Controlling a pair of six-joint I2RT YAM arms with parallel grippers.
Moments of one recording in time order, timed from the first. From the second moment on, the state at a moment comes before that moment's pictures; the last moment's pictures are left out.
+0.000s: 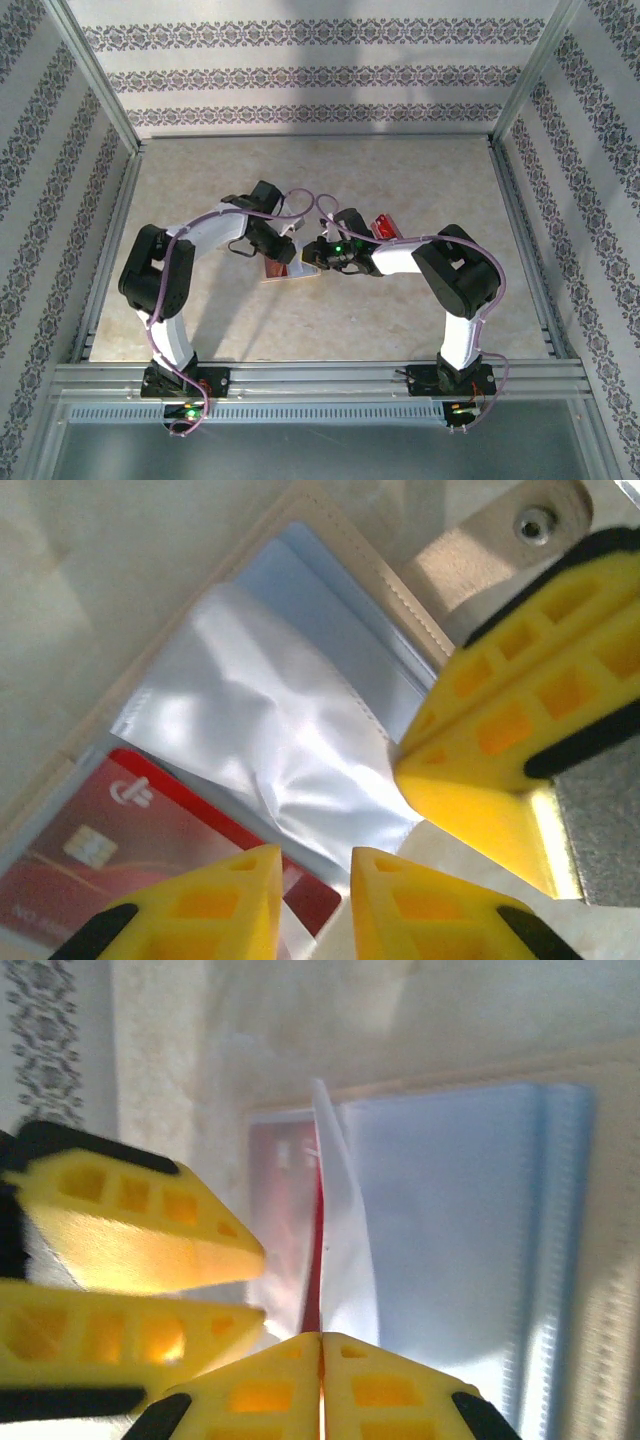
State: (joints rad) left arm -0.41 1.81 1.21 -0.73 0.40 0.14; right arm 0.63 1.88 0.87 0.34 -0.61 0.95
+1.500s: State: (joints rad) left arm -0.09 1.35 0.94 -0.55 0.36 0.22; right arm 0.80 2.12 1.25 0.12 -0.57 0.89
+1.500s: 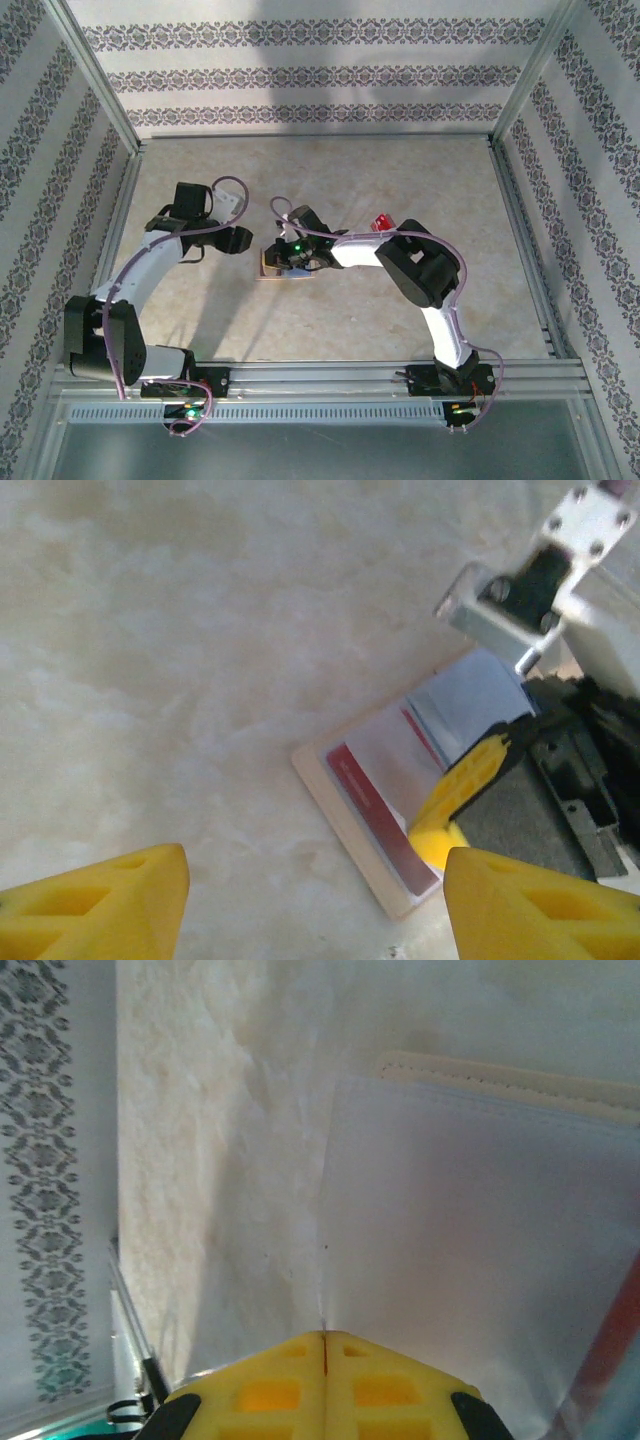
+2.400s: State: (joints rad) left arm -0.10 1.45 1.26 -0.59 0.36 0.36; right arm 0.72 1.85 1.32 -0.24 -0.49 0.63
